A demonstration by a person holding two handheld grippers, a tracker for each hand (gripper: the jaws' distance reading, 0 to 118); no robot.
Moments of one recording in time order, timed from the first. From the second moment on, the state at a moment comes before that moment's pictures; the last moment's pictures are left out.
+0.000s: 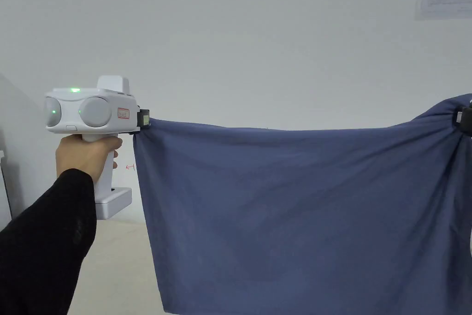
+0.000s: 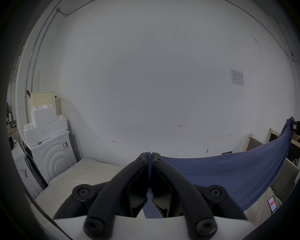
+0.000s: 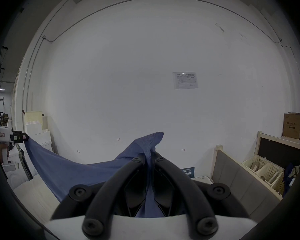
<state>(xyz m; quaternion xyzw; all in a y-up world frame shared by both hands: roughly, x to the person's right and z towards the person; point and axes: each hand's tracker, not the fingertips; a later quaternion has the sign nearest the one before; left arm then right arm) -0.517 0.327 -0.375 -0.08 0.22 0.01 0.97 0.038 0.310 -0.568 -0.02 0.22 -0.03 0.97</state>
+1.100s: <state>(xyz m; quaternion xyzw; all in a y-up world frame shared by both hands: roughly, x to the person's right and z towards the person) -0.486 -0.048 -0.285 -0.32 0.20 0.12 0.92 0.102 -0.045 -0.440 -0.29 0.19 -0.07 0.94</state>
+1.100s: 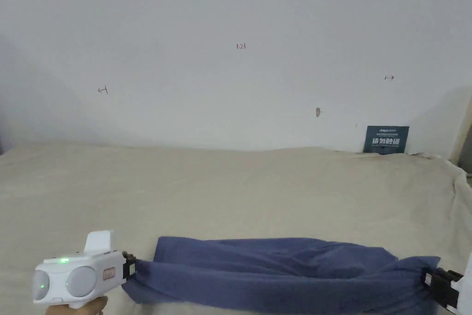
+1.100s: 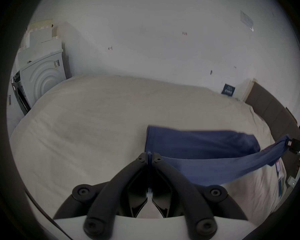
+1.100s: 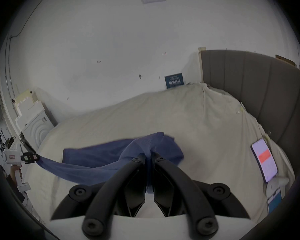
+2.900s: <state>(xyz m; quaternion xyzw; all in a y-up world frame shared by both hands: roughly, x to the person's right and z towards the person) -0.400 -0.158 -0.011 -0.44 0.23 0.17 0.85 0.151 -0.153 -0.178 -0.45 0.08 -0.01 0.89</state>
